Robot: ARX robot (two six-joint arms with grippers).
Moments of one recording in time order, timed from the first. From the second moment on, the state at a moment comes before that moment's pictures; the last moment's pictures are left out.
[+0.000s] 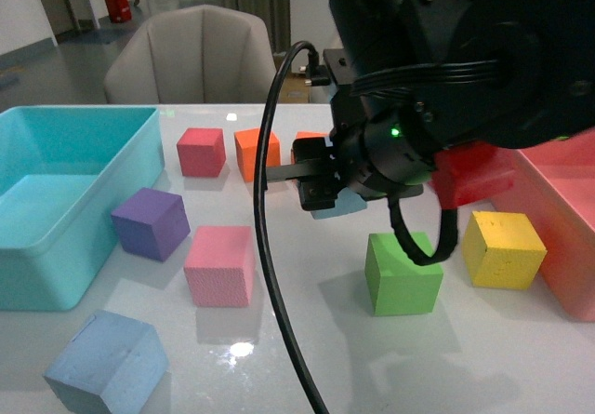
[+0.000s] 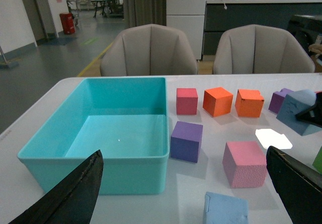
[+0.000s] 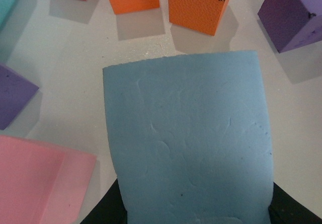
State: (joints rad) left arm 0.00 0.01 0.01 0.00 0.00 -0.01; right arm 0.48 2.07 1.29 0.08 0.14 0.19
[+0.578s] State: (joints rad) left arm 0.00 0.01 0.01 0.00 0.00 -0.01; right arm 0.51 2.37 1.61 -0.08 0.19 0.33
